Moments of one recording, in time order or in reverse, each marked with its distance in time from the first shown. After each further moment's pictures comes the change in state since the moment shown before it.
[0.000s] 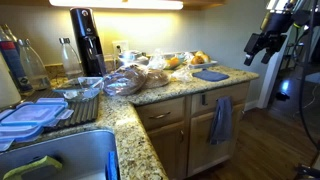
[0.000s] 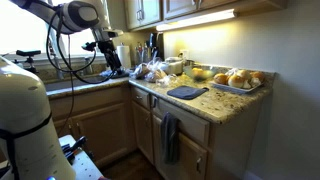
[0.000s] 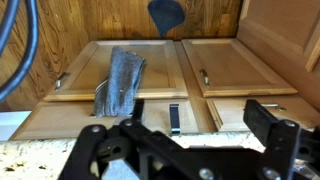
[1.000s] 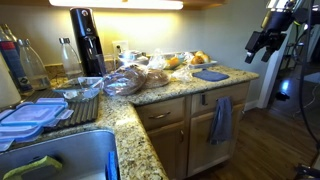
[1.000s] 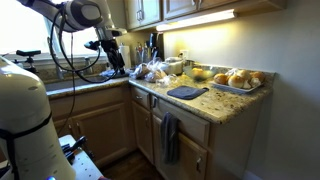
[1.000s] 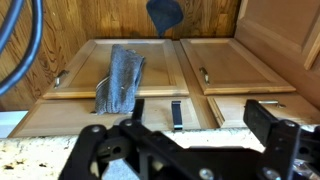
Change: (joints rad) arm 0.000 0.000 -0.061 0.001 -0.004 -0.001 -0.062
